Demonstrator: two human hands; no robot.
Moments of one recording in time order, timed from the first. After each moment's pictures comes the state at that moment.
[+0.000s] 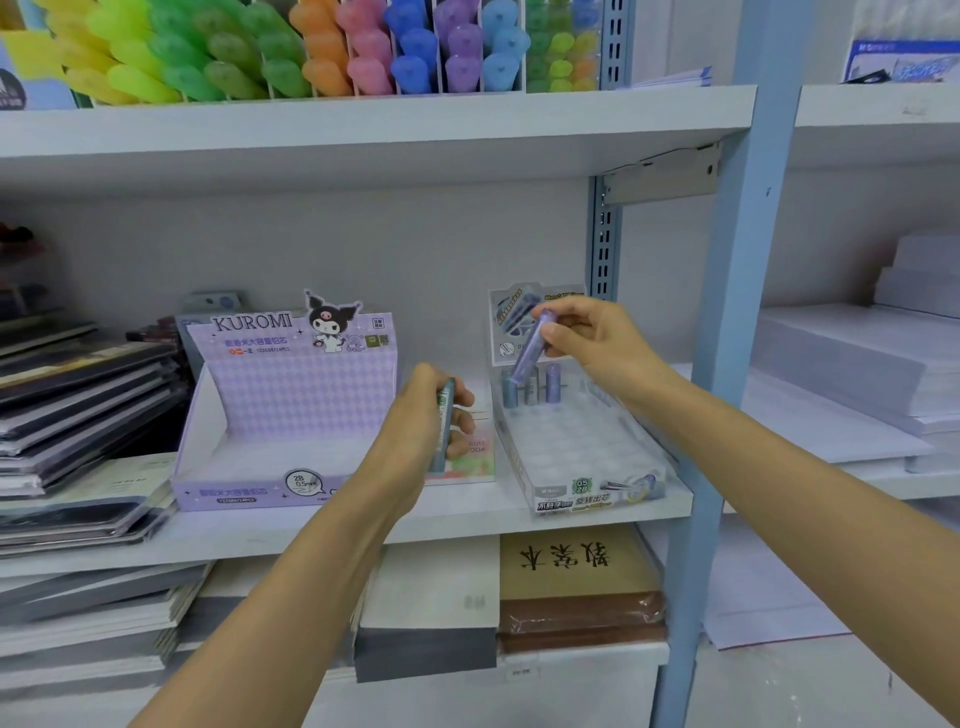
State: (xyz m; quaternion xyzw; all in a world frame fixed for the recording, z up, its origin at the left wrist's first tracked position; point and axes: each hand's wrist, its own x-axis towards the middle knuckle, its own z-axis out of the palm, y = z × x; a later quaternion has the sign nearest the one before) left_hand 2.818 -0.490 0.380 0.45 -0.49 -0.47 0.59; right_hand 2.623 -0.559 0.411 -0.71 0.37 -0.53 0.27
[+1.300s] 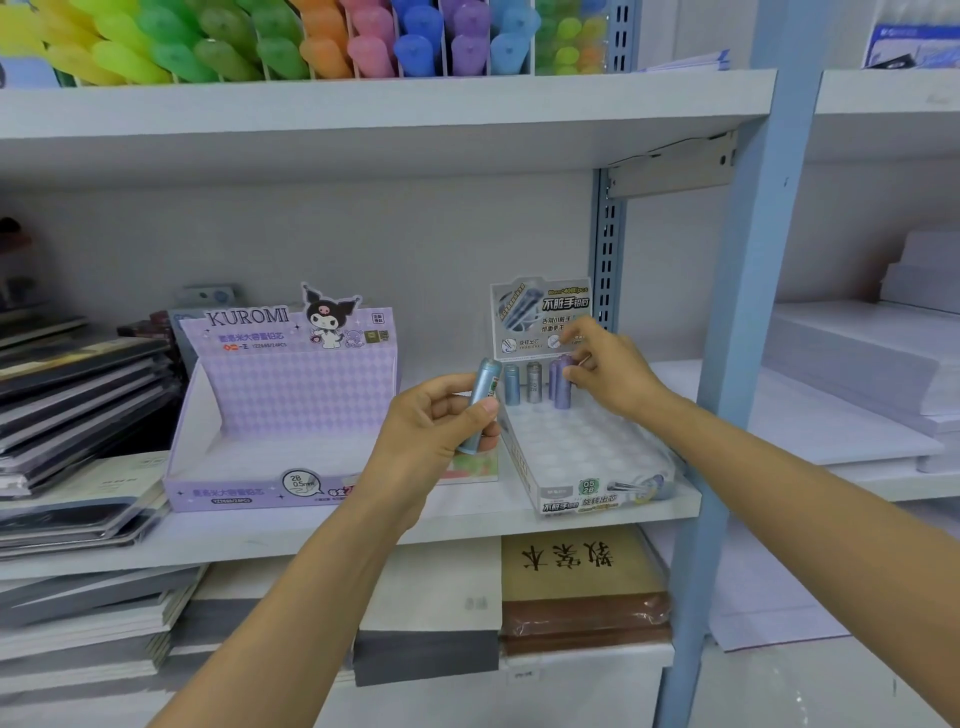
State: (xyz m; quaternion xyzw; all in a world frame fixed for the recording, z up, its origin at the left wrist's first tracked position) left_hand 2.823 -0.488 0.363 0.36 -0.57 -0.45 0.59; right_hand 2.607 -0.599 0.379 -0.75 0.52 -0.39 0.08
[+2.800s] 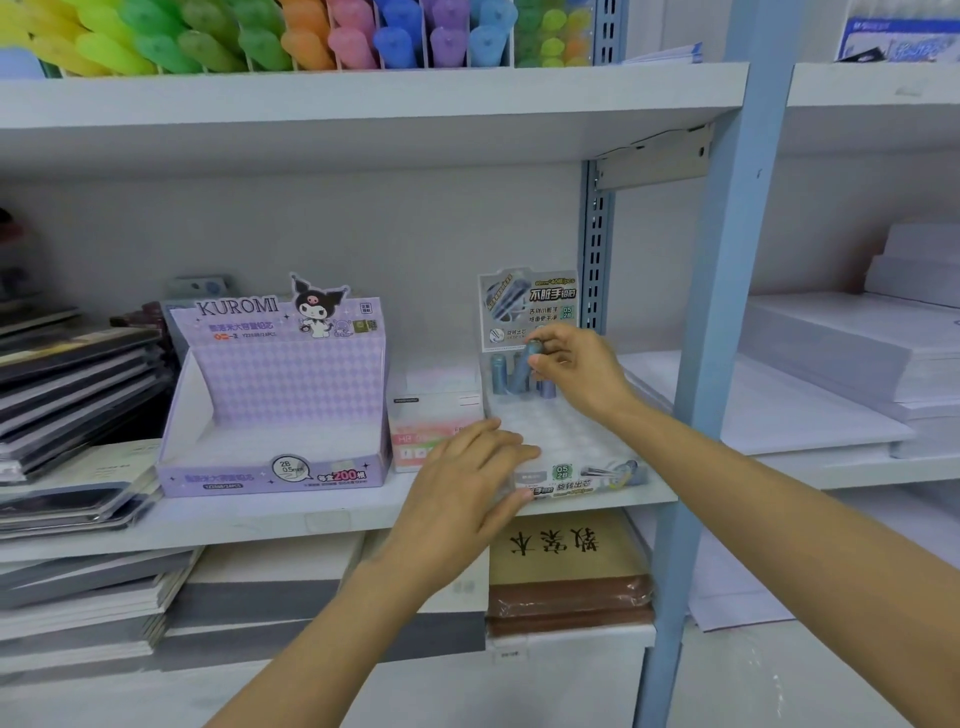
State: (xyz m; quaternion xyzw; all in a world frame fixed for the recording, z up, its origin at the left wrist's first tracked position) left_hand 2.806 -0.477 0.307 0.41 -0.86 0.10 0.30; right_hand 2.627 -0.582 0.370 -0.72 0.45 -0.49 0.17
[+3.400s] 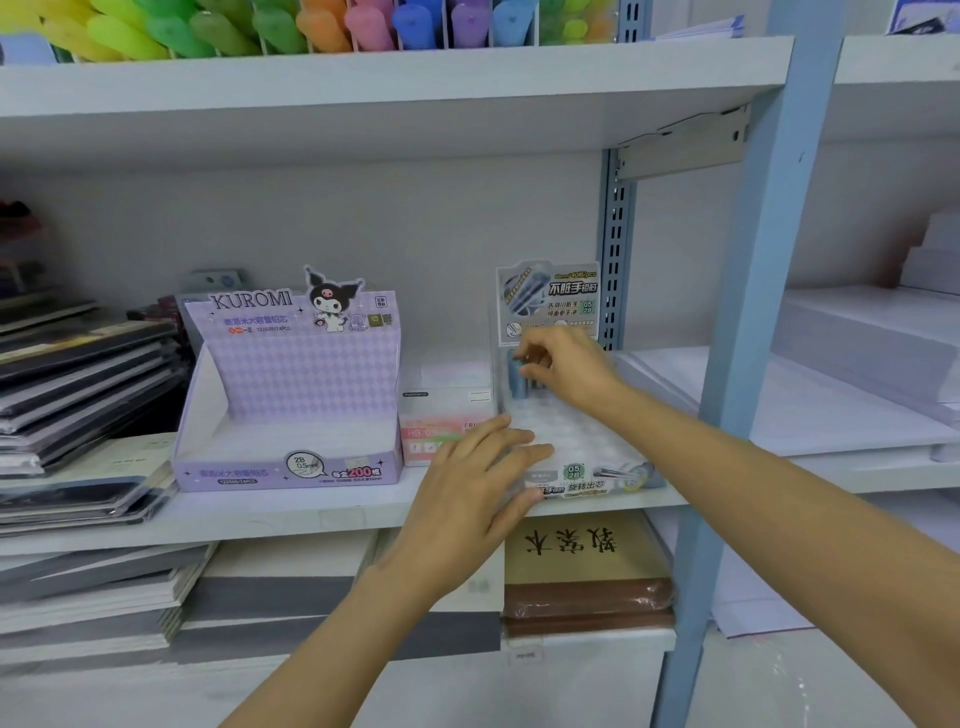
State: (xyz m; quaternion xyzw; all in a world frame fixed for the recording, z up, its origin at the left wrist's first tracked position) left_hand 2.815 -0.483 0.297 0.41 -0.85 0.12 0.30; right_hand 2.649 -0.607 0.369 -0.80 0.48 -0.35 0.02
